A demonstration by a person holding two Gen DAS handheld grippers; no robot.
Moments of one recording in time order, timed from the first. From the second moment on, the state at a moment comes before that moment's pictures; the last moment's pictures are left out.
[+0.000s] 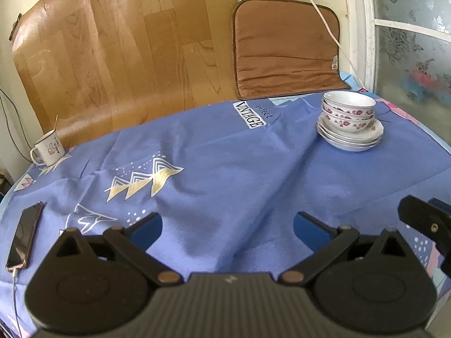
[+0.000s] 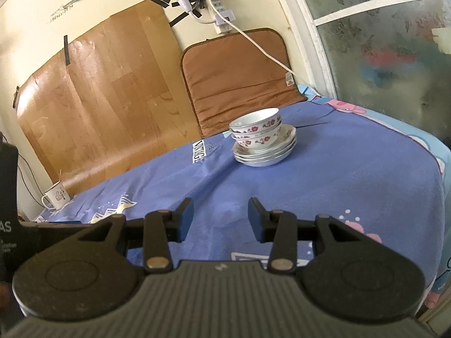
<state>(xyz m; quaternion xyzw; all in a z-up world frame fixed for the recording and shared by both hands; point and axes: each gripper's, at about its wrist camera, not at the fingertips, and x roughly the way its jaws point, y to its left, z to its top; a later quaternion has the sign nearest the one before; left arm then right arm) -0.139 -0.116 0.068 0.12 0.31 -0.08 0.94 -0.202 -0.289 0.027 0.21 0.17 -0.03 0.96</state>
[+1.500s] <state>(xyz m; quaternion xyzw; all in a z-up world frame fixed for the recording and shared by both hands) -0.115 -0.106 0.047 0.10 0.34 -0.10 0.93 -0.168 -0.282 0.014 0.20 0.20 -0.04 0.96</state>
